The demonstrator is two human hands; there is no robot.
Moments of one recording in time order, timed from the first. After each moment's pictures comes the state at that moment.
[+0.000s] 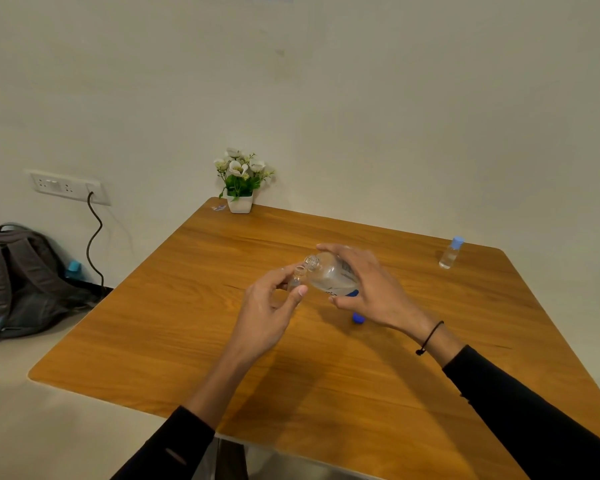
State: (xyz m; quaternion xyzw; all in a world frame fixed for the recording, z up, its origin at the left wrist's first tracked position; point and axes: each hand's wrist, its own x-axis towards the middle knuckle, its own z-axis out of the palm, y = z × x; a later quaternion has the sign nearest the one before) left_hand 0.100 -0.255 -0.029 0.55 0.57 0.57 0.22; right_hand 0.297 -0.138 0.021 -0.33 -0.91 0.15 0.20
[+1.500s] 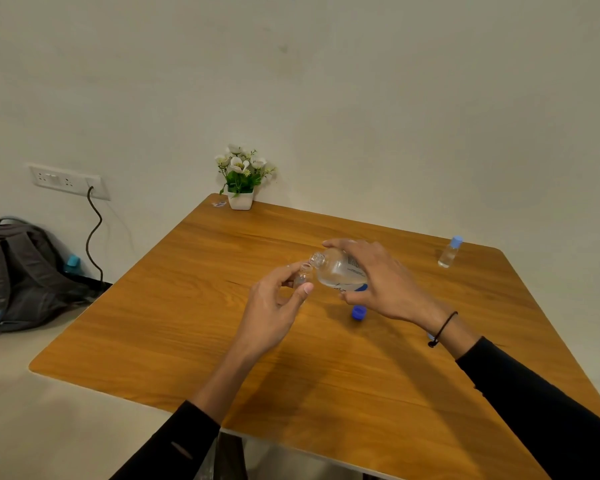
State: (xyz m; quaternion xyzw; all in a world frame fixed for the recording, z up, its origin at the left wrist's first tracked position) left_hand 0.106 -0.254 -0.031 0.55 0.56 0.58 0.22; right_hand 0.305 -0.141 0.044 -0.35 -0.92 0.09 0.15
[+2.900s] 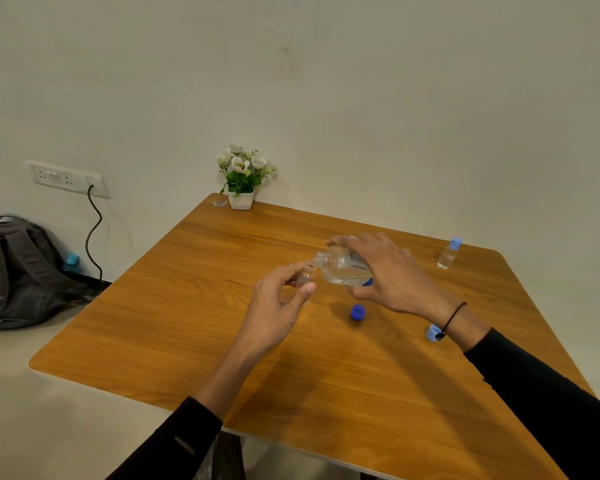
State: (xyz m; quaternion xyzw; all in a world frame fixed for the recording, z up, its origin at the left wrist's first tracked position) left_hand 0.109 -0.252 -0.029 0.55 0.57 0.57 0.21; right_hand 0.309 -0.143 0.063 -0.36 -0.93 0.00 0.11
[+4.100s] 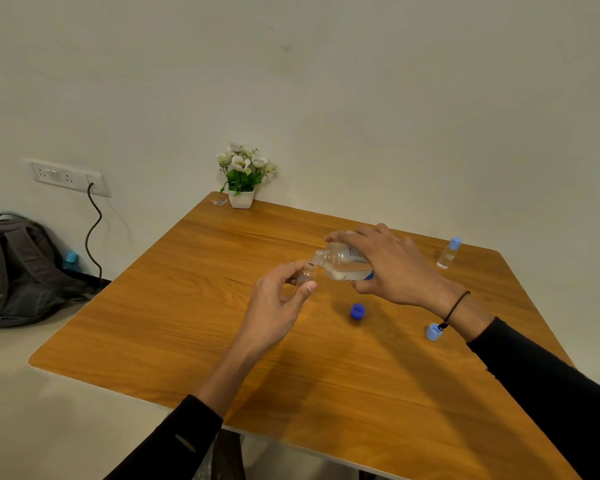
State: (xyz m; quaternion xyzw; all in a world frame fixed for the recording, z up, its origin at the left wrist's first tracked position) left_hand 0.111 -0.254 -0.024 0.55 0.57 0.57 0.21; right_hand 0.305 -0.137 0.075 -0.34 -0.93 -0.06 0.07
